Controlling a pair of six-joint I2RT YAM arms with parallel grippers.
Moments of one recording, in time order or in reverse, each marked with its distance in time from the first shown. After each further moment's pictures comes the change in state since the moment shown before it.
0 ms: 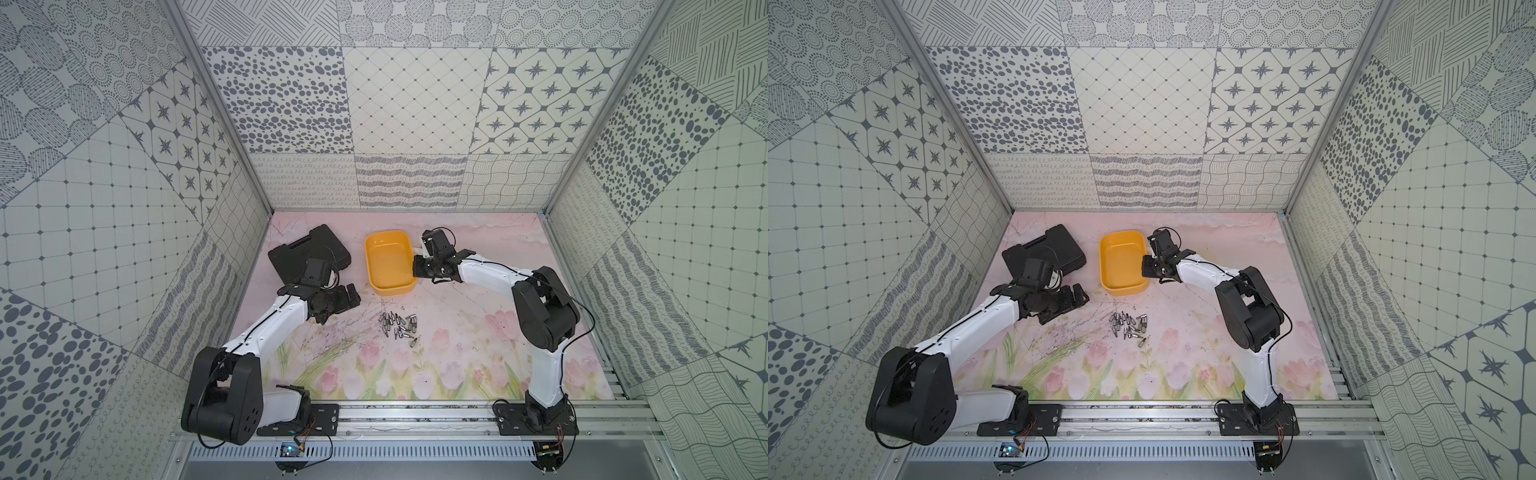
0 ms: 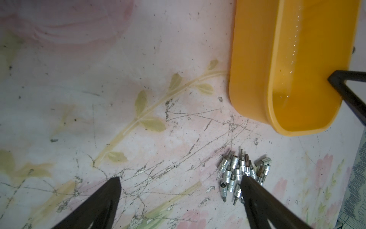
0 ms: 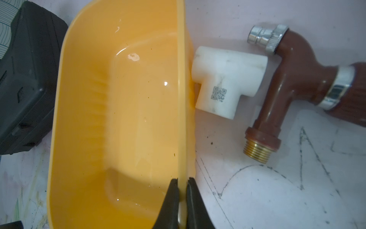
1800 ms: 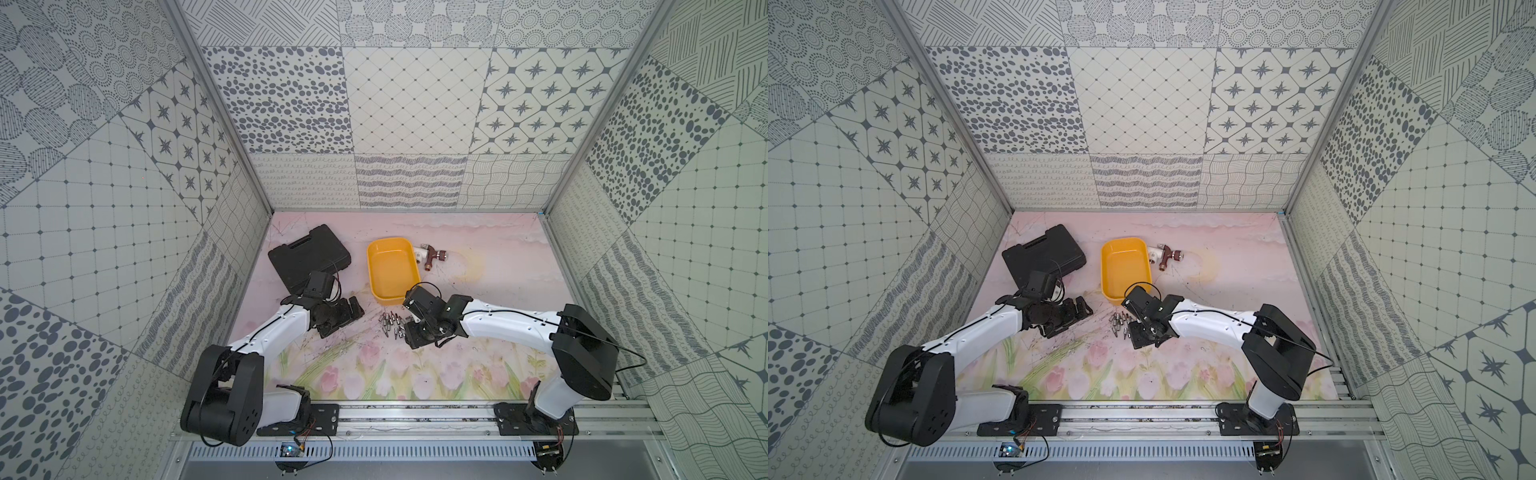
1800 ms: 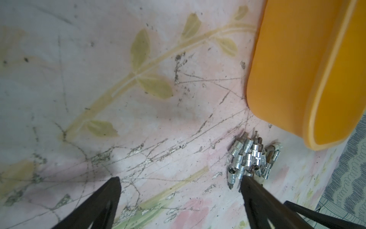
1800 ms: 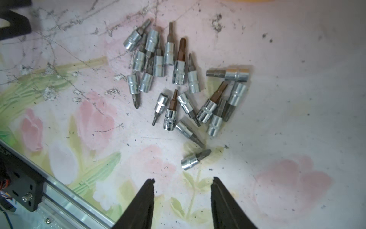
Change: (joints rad) left arm -0.016 -0.002 -0.128 0.057 0.085 -0.081; right arm 0.395 -0.301 -0.303 -0.325 0.042 0.066
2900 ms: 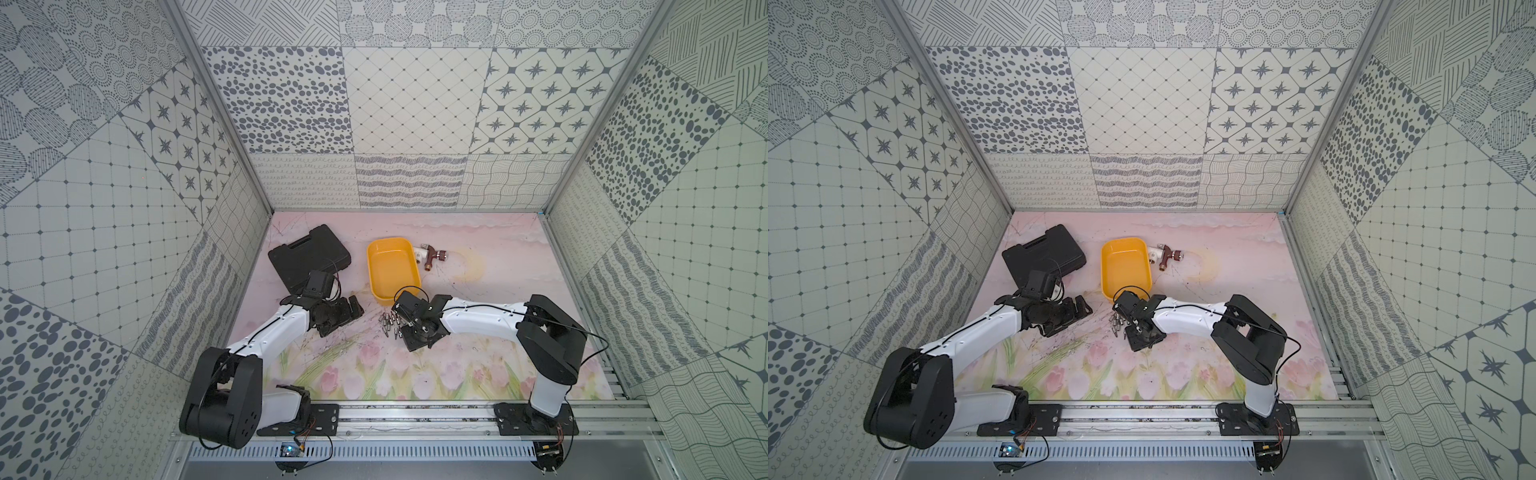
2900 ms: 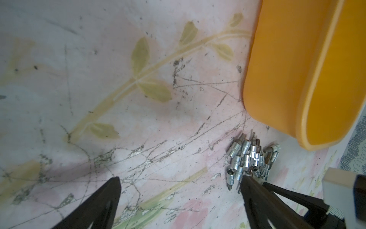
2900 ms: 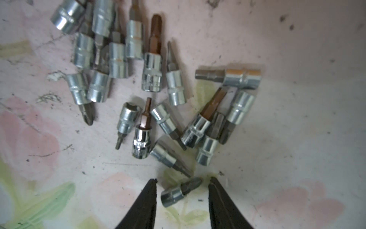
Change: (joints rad) left arm -0.002 -0.011 0.005 -0.002 -0.013 0.003; right arm 0.021 0.164 0.089 -0.060 0.075 -0.028
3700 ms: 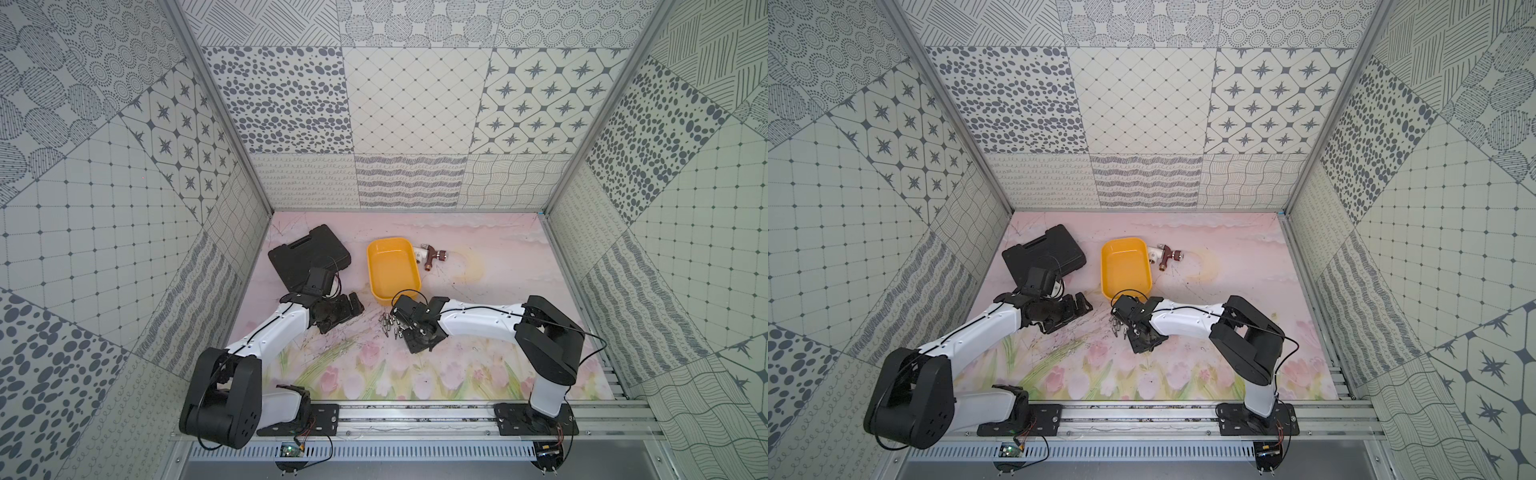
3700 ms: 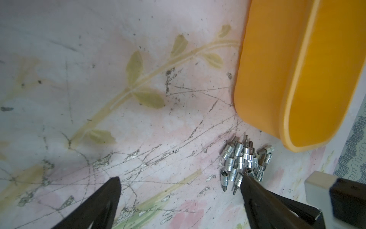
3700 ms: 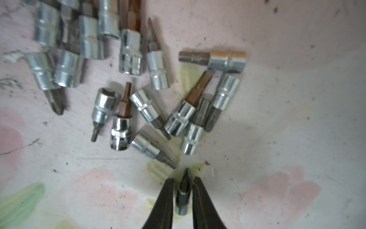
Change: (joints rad) left arm -0.003 0.000 0.031 -0.011 -0.008 0.008; right arm 0.024 0.008 0.005 -0.061 0.070 -0.006
